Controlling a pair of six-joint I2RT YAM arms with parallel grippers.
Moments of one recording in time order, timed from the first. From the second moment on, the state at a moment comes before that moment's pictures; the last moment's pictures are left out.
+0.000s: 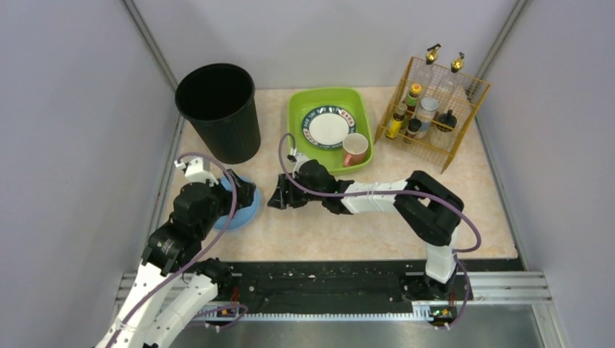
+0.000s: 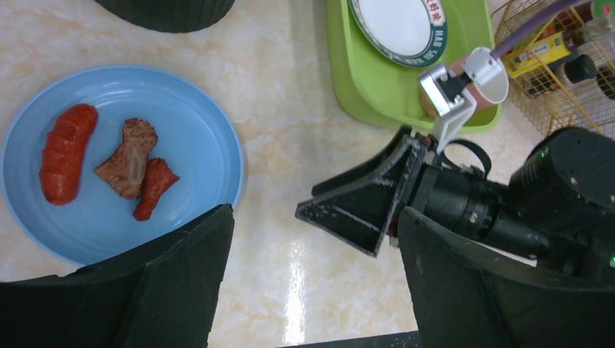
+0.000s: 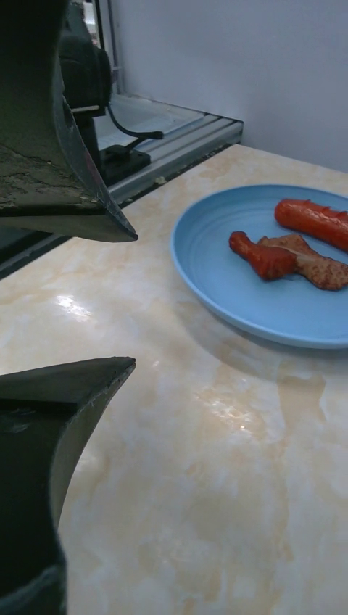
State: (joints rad) left arm -0.45 0.53 0.82 -0.70 -0.22 -0.62; right arm 0.97 1.87 1.07 0.31 -0.21 0.74
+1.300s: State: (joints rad) left arm -0.45 0.37 0.77 -0.82 -0.25 -0.61; right arm 0.99 2.29 1.45 0.32 -0.23 0.86
